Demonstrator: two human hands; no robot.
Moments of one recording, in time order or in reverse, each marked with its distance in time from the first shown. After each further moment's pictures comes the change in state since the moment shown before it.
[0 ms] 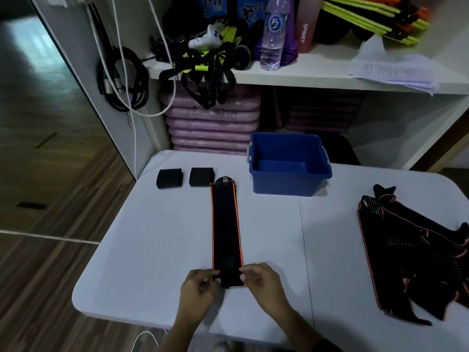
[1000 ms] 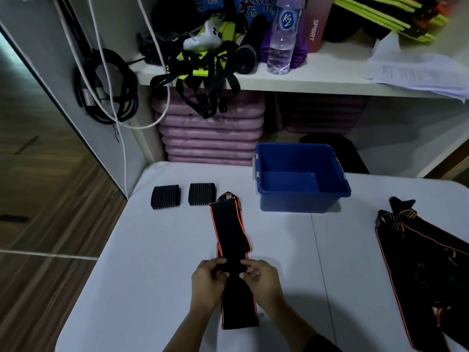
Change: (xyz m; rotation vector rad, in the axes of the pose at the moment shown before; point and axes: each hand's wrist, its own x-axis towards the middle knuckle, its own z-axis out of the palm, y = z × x) left_hand 0.108 0.024 0.003 0.015 -0.022 -0.017; right_hand 0.100 -0.010 0.027 0.028 0.101 0.114
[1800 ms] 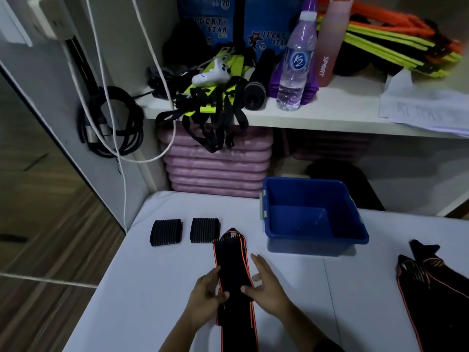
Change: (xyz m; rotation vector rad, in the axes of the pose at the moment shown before) left_hand 0.083 0.006 -0.016 -0.298 -0.295 -0.088; right_hand 0.091 -0.041 -0.032 -0.043 -0.250 -0.016
